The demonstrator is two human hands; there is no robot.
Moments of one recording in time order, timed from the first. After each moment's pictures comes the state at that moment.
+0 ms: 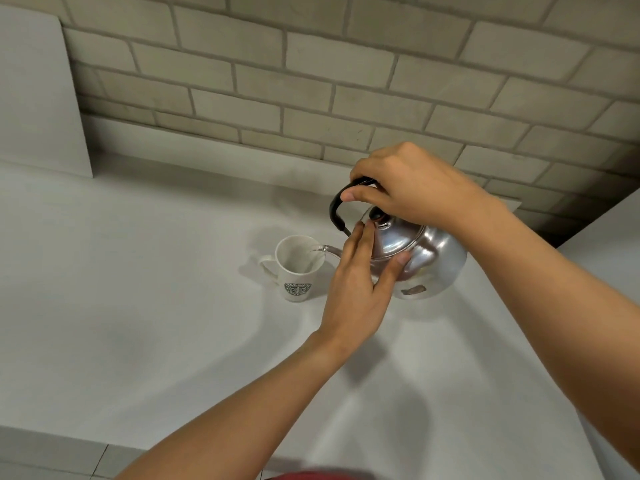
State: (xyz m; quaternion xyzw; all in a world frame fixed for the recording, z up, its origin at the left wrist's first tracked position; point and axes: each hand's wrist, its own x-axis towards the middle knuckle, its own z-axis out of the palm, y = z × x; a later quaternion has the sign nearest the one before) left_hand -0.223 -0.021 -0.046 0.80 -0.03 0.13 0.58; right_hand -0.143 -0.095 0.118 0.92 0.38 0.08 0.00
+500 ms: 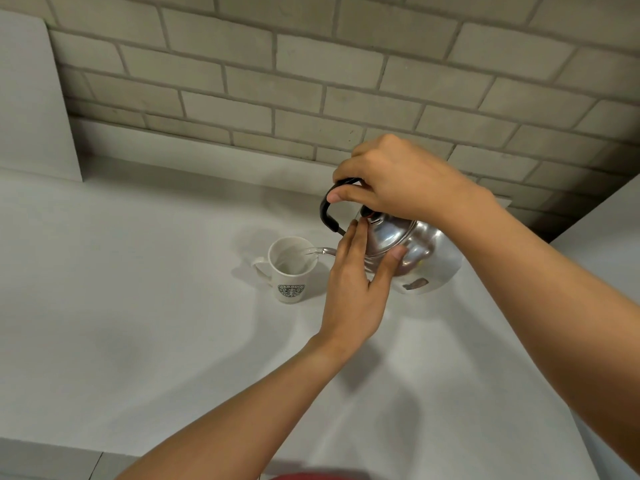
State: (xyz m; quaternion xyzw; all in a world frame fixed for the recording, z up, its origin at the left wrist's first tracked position) left_hand -0.224 -0.029 -0.039 0.77 -0.02 0.14 0.63; right_hand -0.146 -0.087 0.129 0.91 0.40 0.08 0.03
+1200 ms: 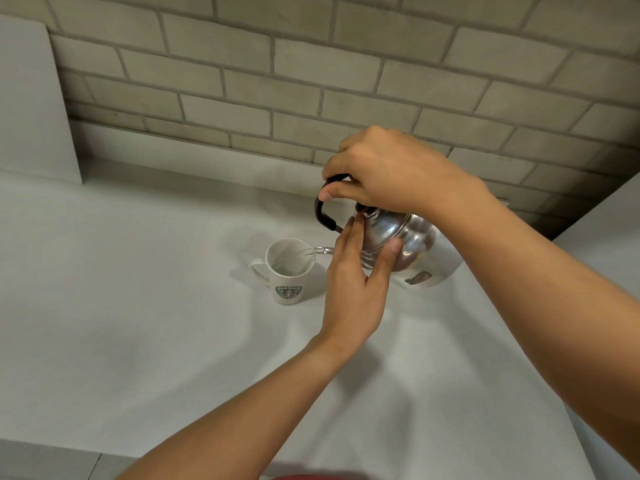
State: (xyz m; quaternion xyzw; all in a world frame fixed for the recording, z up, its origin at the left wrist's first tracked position) left_hand -0.227 -0.035 -0.025 0.72 0.00 0.16 0.67; right_hand -0.142 -0.081 0.137 0.89 0.44 0.12 0.07
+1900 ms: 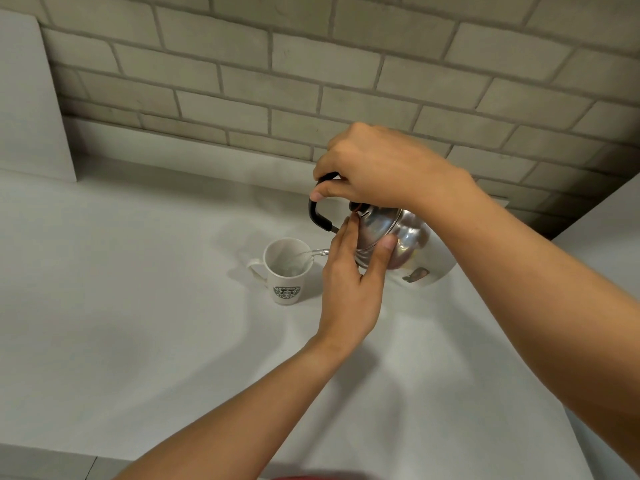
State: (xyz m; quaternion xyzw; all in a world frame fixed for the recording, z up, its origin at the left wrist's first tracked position) left_hand -0.224 -0.033 -0.024 0.70 0.02 0.16 0.70; right_hand -0.141 -0.062 0.143 0.91 0.40 0.06 0.12
